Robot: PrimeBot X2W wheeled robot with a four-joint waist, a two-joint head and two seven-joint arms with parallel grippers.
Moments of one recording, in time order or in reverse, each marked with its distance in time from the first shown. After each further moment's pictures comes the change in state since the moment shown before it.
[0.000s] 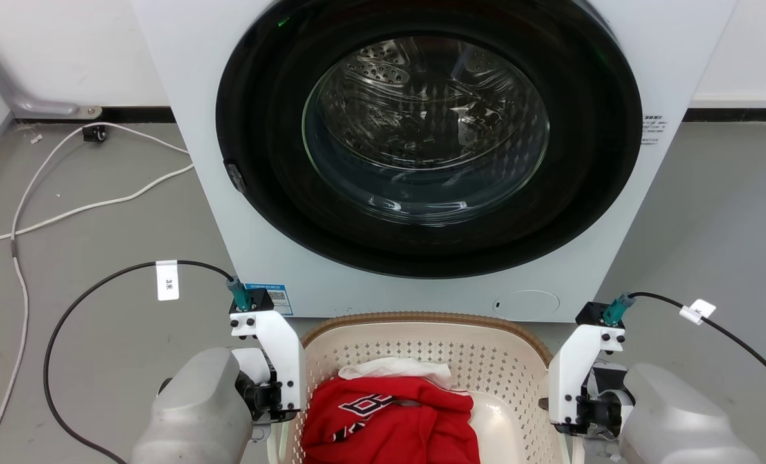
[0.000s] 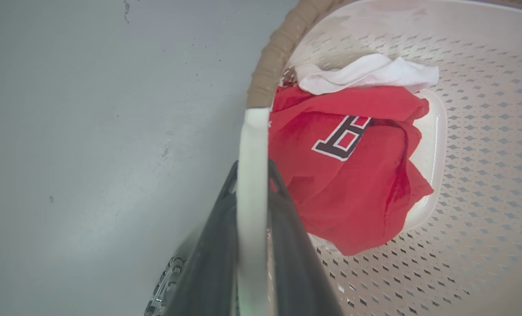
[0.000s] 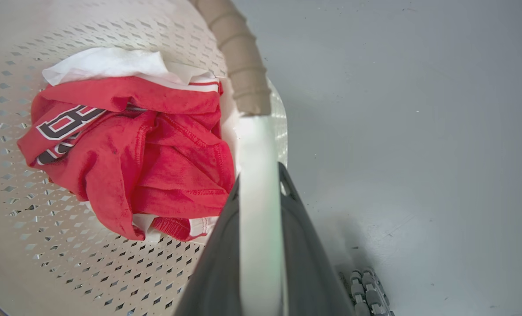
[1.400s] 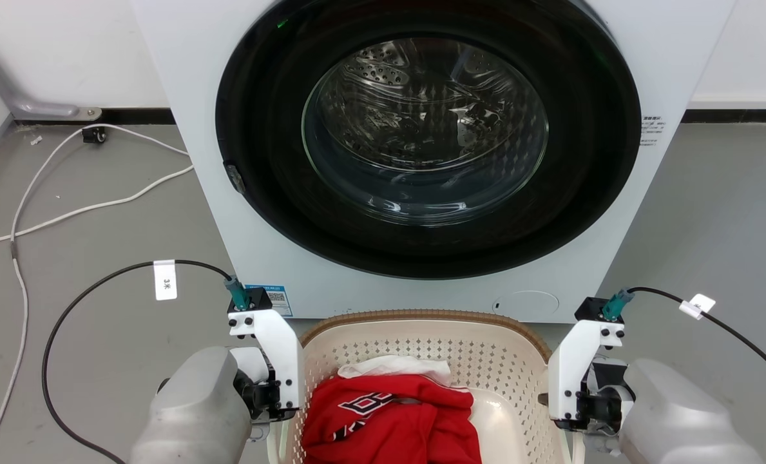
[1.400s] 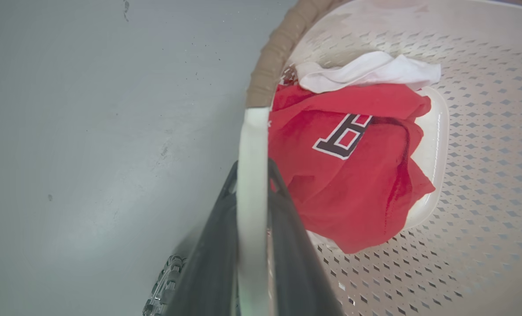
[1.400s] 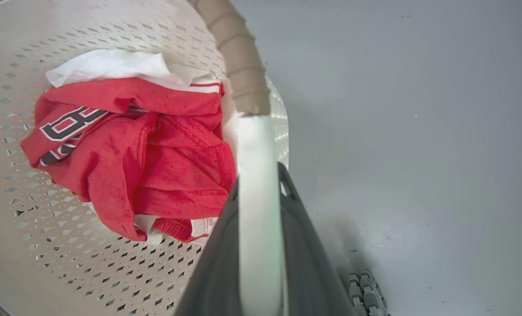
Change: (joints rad) left arm 0.000 -0.001 0.040 -0.001 0.032 -0.003 0.016; right arm -0.003 -0.002 -0.035 -0.016 -0.040 0.000 0.013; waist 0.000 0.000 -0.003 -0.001
